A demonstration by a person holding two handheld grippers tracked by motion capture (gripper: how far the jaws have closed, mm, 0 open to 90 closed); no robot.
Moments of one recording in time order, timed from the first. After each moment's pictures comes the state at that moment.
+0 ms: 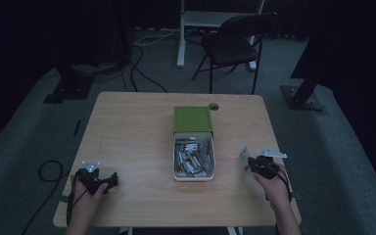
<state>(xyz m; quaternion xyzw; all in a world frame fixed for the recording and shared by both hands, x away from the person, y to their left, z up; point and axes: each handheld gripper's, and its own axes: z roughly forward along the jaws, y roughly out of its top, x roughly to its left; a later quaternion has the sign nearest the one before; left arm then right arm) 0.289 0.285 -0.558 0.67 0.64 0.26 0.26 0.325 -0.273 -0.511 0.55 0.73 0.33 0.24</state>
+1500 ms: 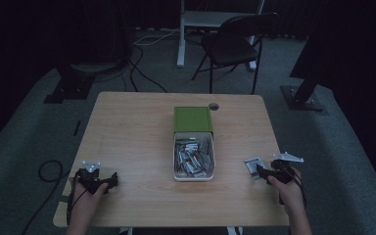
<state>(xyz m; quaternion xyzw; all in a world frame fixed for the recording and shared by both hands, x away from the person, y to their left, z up) 0.289 0.284 -0.557 0.67 0.64 0.26 0.27 0.324 -0.327 -0.535 0.58 0.71 0.32 0.22</state>
